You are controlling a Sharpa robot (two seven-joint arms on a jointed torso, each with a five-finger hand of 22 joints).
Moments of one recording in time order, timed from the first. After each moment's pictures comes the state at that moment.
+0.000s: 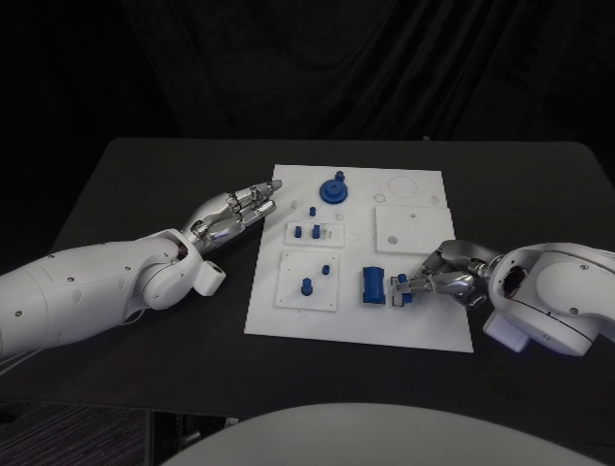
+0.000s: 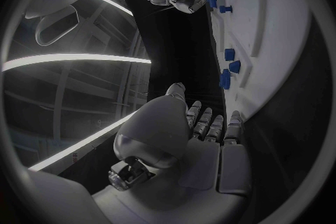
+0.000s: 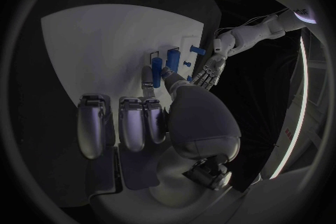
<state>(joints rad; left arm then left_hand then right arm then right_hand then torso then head) 1.11 -0.82 -0.21 1.28 -0.32 0.02 0.68 1.46 0.27 -0.21 0.29 0.51 0.28 0.03 0.06 0.04 0.08 0.10 0.17 0.03 0.00 0.10 0.00 0.00 0.17 0.04 0.20 0.03 0.04 1.27 -1.07 -0.25 1.92 -0.89 -0.26 -0.54 1.17 0.02 0.23 0.02 0.15 1.04 0.06 0.17 0.59 1.46 -0.02 1.57 1.31 1.46 -0.09 1.55 1.31 0.02 1.47 0.02 1.52 1.31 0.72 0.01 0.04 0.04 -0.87</state>
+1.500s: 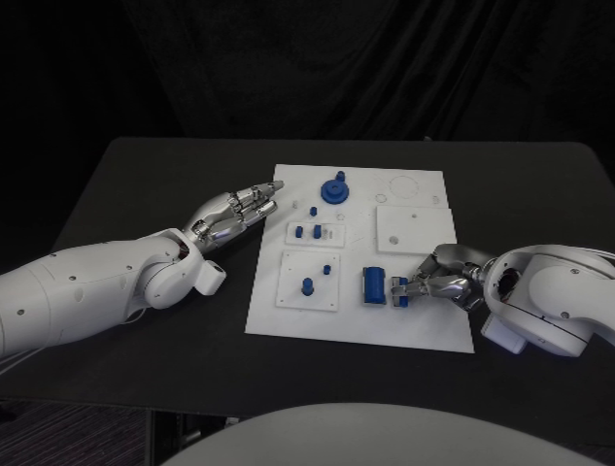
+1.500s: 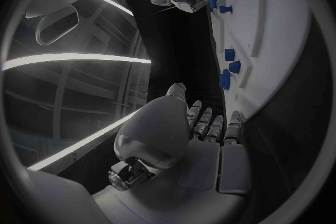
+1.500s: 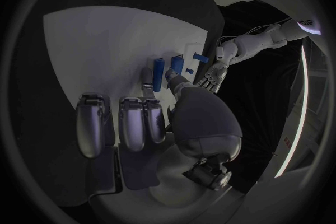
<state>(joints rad) 1.11 -0.82 -0.21 1.28 -0.32 0.02 0.68 1.48 0.27 -0.20 0.28 0.53 0.29 0.04 0.06 0.04 0.07 0.10 0.17 0.03 0.00 0.10 0.00 0.00 0.17 0.04 0.20 0.03 0.04 1.26 -1.05 -0.25 1.90 -0.94 -0.22 -0.55 1.05 -0.01 0.19 0.08 0.15 1.02 0.07 0.17 0.58 1.47 0.00 1.57 1.31 1.47 -0.08 1.55 1.31 0.02 1.47 0.03 1.50 1.31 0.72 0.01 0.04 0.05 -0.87</state>
